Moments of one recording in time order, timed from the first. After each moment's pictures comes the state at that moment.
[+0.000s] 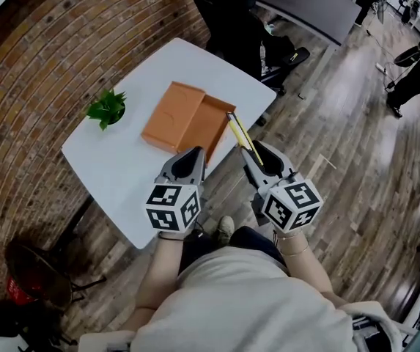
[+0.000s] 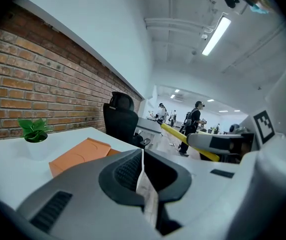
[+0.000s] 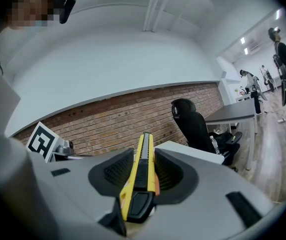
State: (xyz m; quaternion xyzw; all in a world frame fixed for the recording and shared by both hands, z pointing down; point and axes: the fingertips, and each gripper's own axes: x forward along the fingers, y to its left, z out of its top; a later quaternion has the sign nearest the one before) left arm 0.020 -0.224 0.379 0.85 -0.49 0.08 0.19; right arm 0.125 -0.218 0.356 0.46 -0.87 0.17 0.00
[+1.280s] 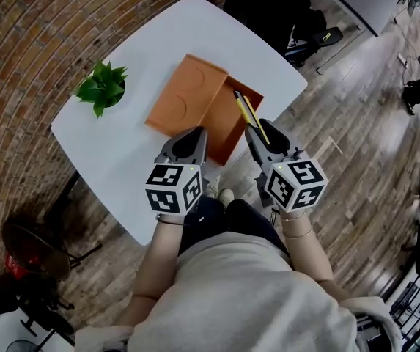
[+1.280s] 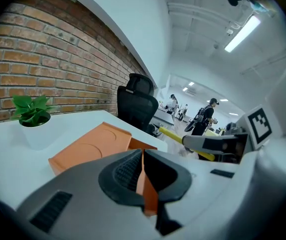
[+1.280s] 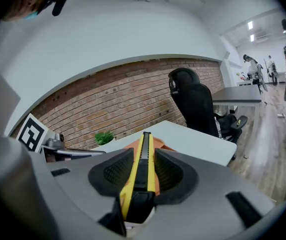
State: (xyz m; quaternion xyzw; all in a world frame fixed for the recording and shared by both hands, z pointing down) left arm -0.037 -0.327 0.454 0.81 -0.50 0.12 0.28; right arm 0.074 -0.343 0.441 0.45 -0.85 0.25 0.11
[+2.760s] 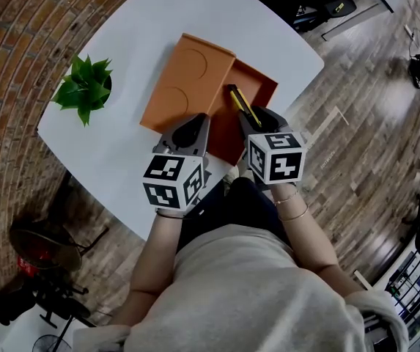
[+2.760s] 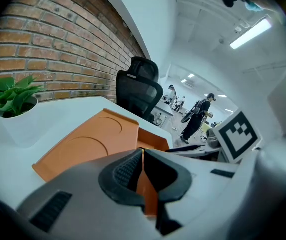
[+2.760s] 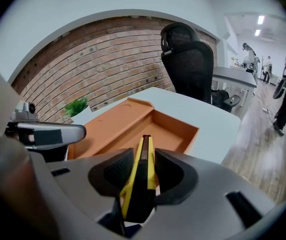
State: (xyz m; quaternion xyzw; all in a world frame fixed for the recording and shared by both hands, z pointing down) left arm -0.051 -0.372 0.509 0.81 -0.46 0.16 0.33; right arm 0.042 -0.388 0.563 0.47 -0.77 0.32 0.28
